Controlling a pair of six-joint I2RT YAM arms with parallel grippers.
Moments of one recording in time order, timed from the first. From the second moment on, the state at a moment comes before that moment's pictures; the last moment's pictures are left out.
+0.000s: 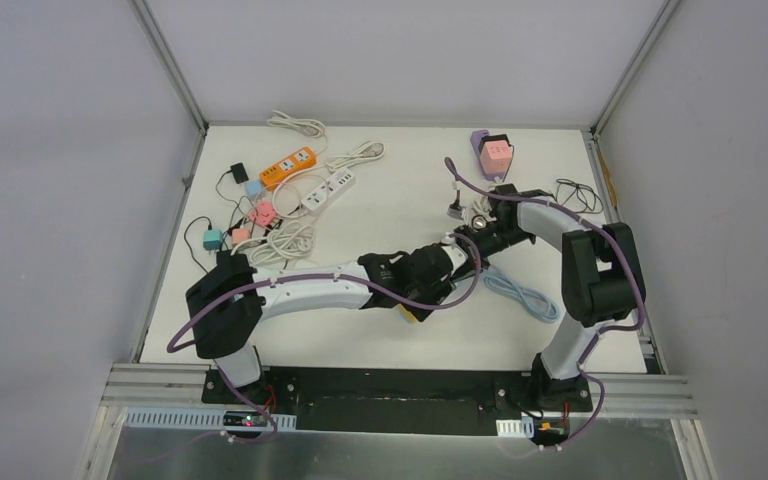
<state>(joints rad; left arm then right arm) -1.16 1.68 1.16 -0.33 -0.19 -0.21 0.25 1.76 1.10 -0.97 -1.05 -0.29</state>
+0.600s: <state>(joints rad) -1.10 1.65 1.12 -0.29 -0.12 -0.30 0.26 1.79 1.13 -1.00 -1.03 -0.28</state>
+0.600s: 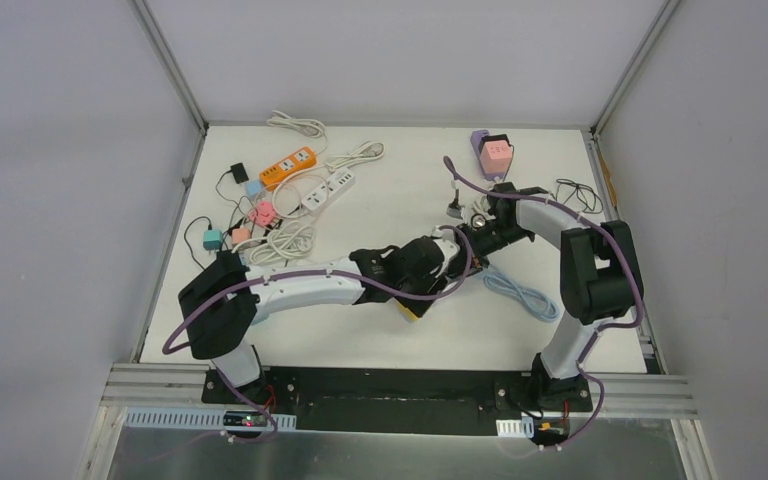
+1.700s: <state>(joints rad) -1.23 1.75 1.26 -0.45 -0.38 -0.30 0.26 1.80 1.13 -1.06 -1.01 -0.28</state>
